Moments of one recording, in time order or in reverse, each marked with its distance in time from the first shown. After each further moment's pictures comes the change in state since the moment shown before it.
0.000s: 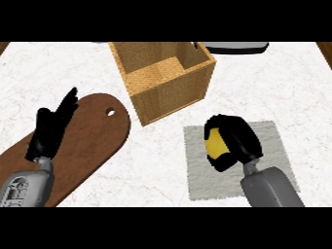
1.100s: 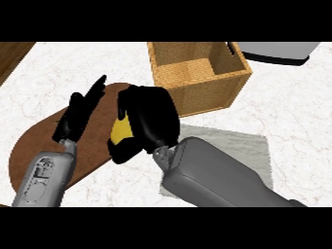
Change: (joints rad) left arm -0.142 -0.048 -0.081 0.066 -0.020 -0.038 0.026; right arm -0.602 0.087 0.449 -0.041 -0.285 -0.129 0.837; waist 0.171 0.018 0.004
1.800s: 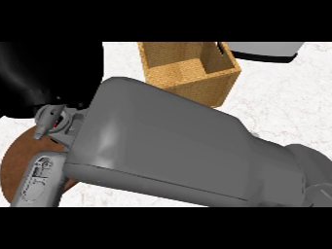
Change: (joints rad) left arm -0.001 0.004 0.019 0.025 -0.011 0.025 -0.007; right arm -0.648 -0.006 -0.094 0.162 -0.244 -0.180 0.259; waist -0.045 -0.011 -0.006
